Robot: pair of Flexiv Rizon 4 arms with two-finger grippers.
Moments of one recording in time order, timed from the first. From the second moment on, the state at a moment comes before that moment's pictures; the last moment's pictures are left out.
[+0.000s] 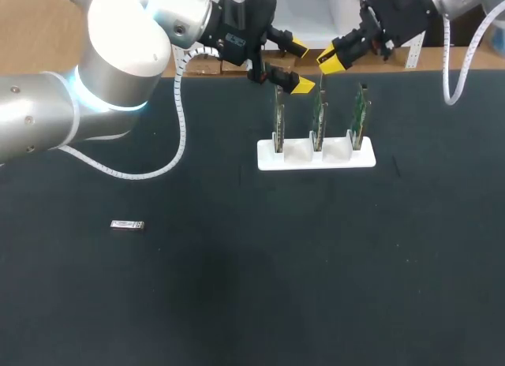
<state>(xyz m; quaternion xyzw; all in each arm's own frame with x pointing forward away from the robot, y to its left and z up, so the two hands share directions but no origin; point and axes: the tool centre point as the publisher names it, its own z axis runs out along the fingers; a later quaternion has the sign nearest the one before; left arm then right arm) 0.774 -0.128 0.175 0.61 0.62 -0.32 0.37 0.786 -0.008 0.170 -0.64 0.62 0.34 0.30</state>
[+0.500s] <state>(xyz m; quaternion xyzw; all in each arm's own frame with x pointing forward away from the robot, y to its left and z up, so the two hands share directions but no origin) 0.774 -0.128 0.175 0.61 0.62 -0.32 0.37 0.785 -0.008 0.170 -0.65 0.60 0.34 0.31</state>
